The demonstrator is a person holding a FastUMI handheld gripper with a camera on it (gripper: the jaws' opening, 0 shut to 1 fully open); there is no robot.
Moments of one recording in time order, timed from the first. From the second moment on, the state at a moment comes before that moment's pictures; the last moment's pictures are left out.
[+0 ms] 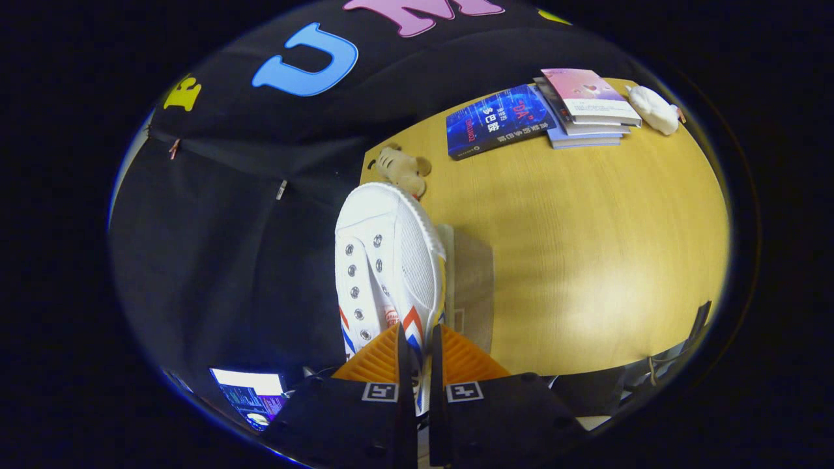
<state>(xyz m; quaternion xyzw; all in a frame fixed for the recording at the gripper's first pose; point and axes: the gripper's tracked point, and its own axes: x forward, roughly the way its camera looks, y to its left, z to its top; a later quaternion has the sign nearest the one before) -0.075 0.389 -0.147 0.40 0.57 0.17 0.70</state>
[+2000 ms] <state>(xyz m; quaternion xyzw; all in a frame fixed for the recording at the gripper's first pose) 0.001 0.254 -0.140 0.25 0.36 0.10 0.90</state>
